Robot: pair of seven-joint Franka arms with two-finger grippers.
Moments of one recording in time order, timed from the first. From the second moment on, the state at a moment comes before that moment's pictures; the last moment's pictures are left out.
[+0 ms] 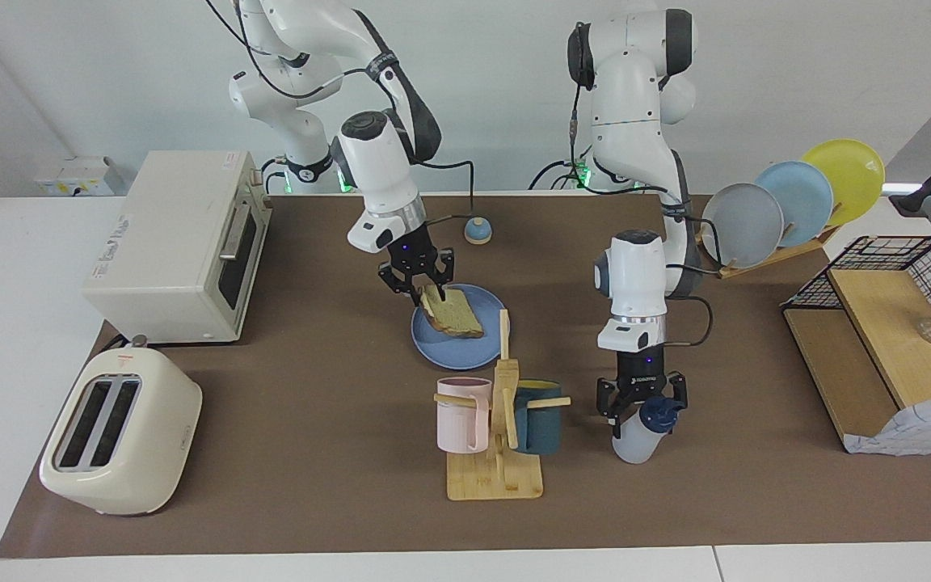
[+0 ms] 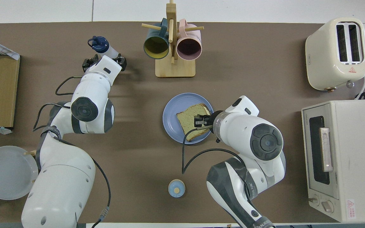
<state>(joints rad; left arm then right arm) -0.82 0.64 0.54 -1.95 -0.31 3.26 -0.12 0.50 0.06 0.03 -2.23 0.14 2.63 0.38</state>
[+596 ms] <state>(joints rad) -0.79 0.63 0.50 -1.92 -0.31 3.24 -0.11 0.43 0.05 0.03 -1.98 0.14 2.29 0.38</state>
